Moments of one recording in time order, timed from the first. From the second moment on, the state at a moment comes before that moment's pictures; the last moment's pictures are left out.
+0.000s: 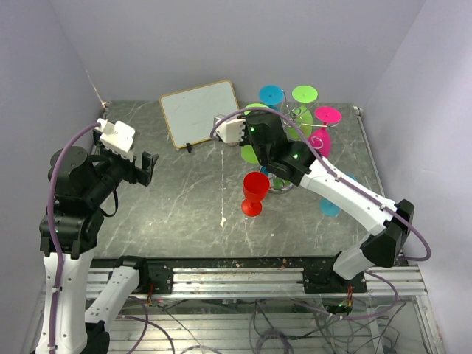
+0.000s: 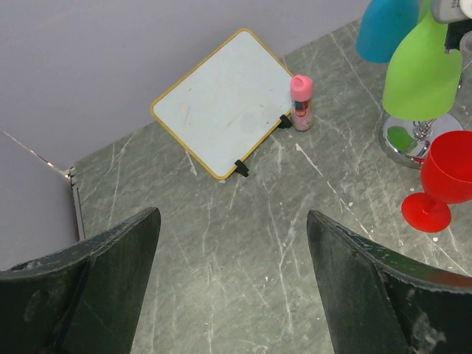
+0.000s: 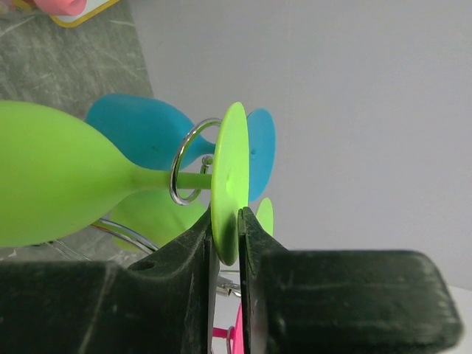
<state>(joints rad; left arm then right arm) -0.10 0.74 1.28 -0.70 0.30 0.27 0.89 1.54 1.57 -0.39 0.64 -1.22</state>
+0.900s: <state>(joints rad) -0.10 0.75 1.28 -0.70 0.30 0.28 0.88 1.49 1.56 -0.46 0.64 -1.20</state>
